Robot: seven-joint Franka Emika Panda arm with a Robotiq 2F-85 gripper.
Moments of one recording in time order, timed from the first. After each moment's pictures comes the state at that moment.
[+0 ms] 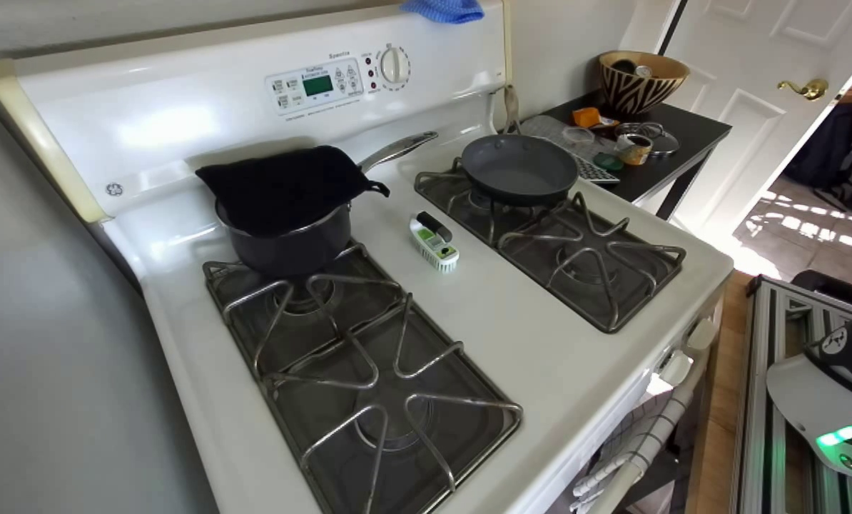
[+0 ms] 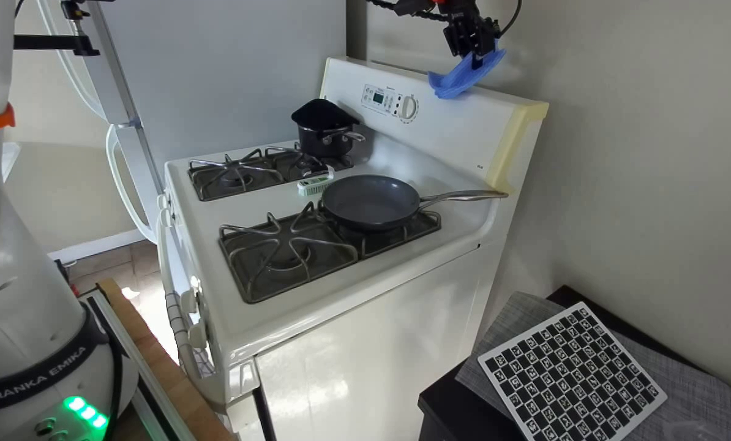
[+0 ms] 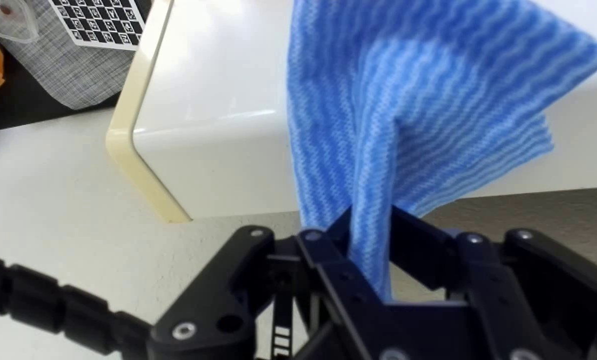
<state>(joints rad) -0.04 0.41 -0.11 -1.33 -0.29 2.12 0.48</state>
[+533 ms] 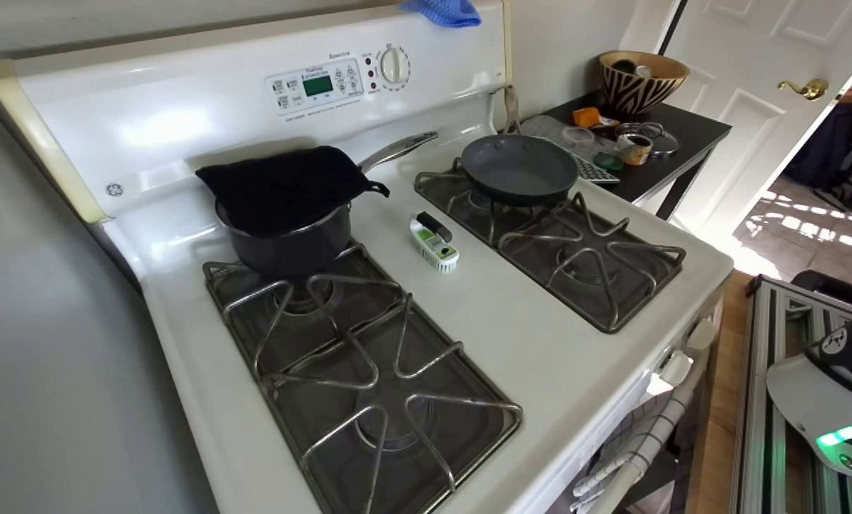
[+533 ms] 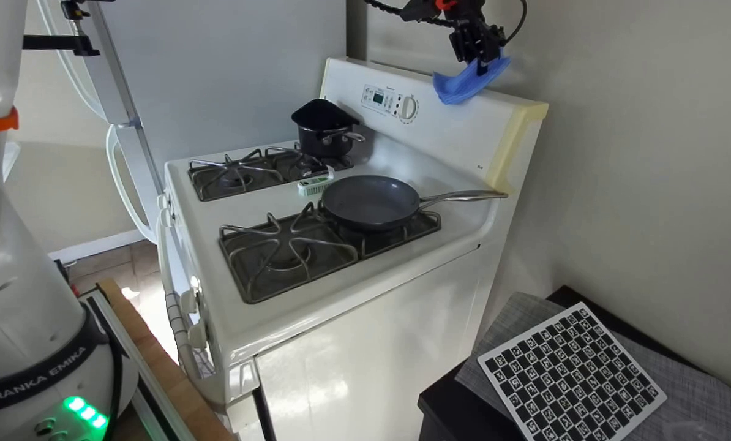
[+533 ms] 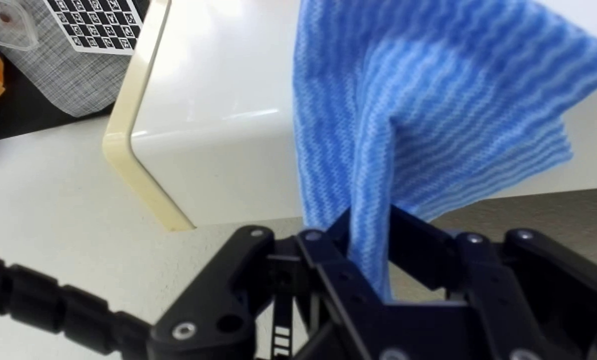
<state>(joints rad) -0.04 0.44 -0.13 -1.30 -0.27 2.12 0.48</state>
